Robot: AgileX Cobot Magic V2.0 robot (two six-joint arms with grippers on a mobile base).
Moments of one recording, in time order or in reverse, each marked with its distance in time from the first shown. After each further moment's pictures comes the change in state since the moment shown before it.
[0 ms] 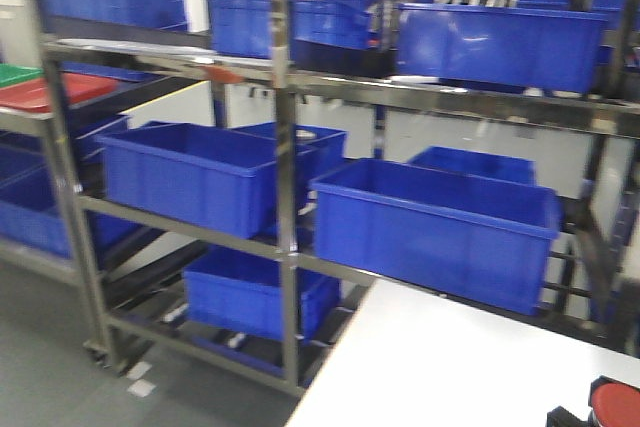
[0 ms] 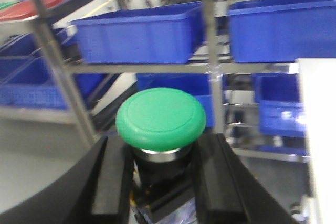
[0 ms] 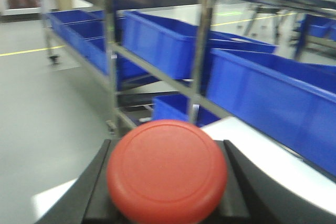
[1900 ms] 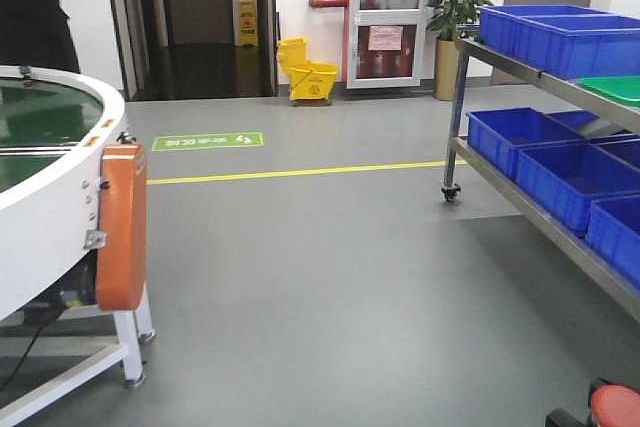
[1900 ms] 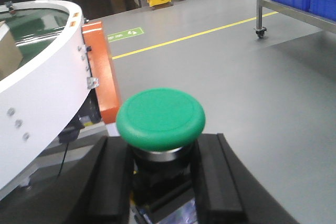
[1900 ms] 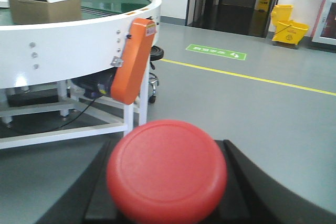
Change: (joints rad) left arm 0.000 -0.001 0.000 0.000 0.007 0.000; right arm 0.000 0.000 0.000 -0.009 -0.002 0.000
